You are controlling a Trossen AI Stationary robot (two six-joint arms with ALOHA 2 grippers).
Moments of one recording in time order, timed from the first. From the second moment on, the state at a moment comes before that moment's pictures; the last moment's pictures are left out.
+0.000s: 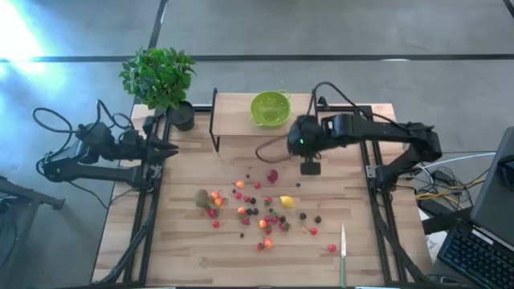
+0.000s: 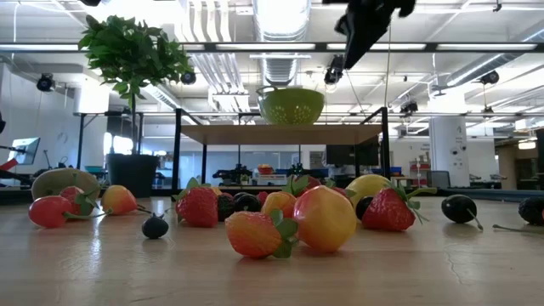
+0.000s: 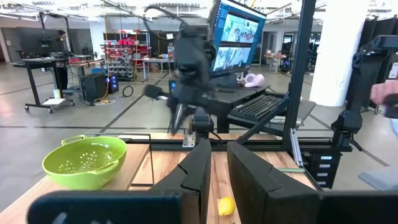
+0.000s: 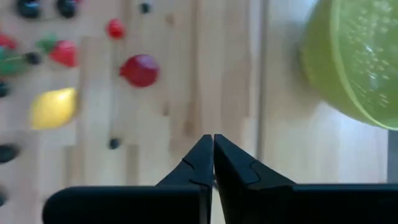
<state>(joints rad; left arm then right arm) 0.00 0.39 0.78 -0.40 0.00 -0.01 -0.11 1.55 1.56 -1.15 0.23 -0.20</state>
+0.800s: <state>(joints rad) 0.00 0.39 0.78 -0.40 0.00 -0.01 -0.49 1.67 1.56 -0.91 0.15 -0.24</state>
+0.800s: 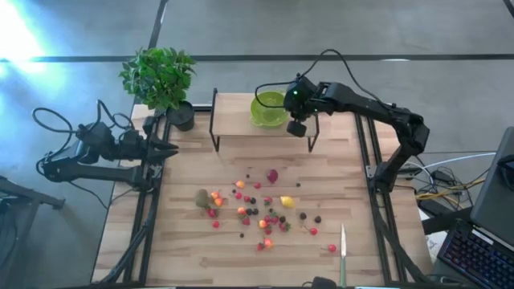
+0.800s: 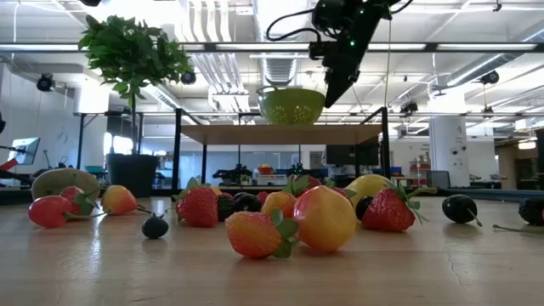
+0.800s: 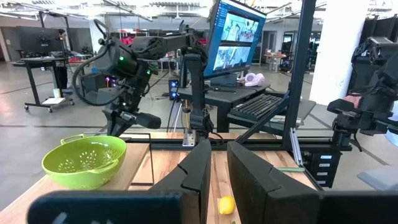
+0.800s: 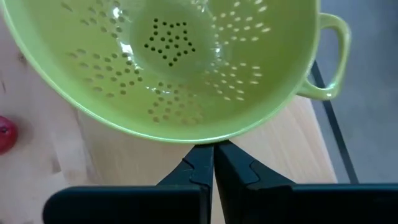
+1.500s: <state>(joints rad) 0.00 0.39 0.78 -0.40 0.00 -0.01 -0.40 1.65 1.58 -1.15 0.07 -0.19</state>
